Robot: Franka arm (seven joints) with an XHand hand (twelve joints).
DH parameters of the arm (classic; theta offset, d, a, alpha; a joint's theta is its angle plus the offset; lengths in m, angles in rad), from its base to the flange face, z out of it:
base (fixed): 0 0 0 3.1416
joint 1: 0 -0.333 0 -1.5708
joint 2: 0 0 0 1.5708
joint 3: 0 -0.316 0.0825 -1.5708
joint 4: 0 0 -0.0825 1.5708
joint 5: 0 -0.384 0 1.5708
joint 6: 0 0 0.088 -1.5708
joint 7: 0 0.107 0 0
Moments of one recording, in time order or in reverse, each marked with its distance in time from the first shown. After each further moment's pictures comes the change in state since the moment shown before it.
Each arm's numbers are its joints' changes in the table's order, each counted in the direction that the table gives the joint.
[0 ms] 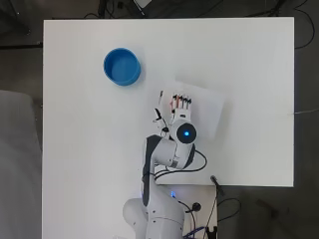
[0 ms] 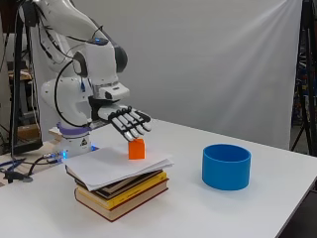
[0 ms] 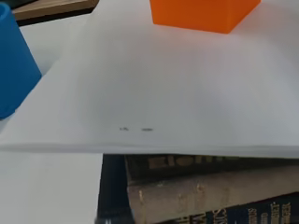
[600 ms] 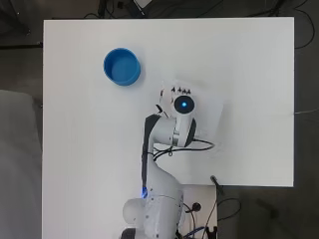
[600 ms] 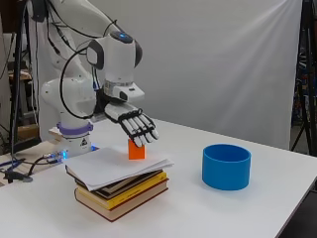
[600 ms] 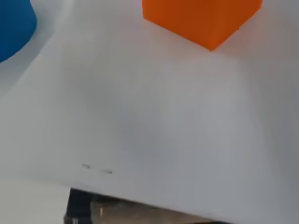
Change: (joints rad) arm -0.013 -0.194 -0.048 0.252 0.087 0.270 -0.026
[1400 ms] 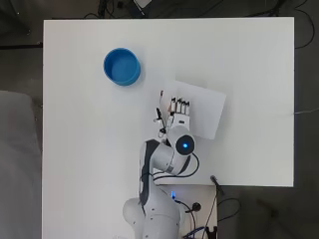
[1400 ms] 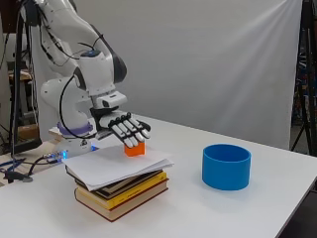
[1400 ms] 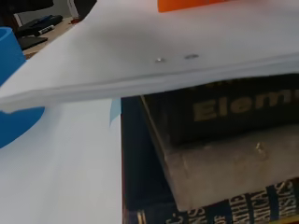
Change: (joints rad) arm 0.042 0.194 0.000 -0.400 -0.257 -0.544 -0.051
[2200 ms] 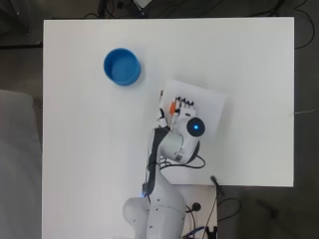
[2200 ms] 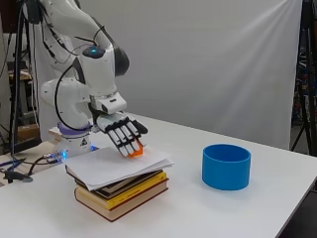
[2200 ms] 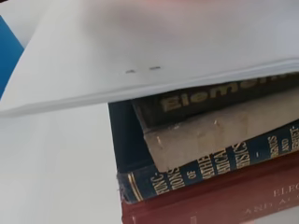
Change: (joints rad) arm 0.010 -0.105 0.046 0.192 0.035 0.358 0.062
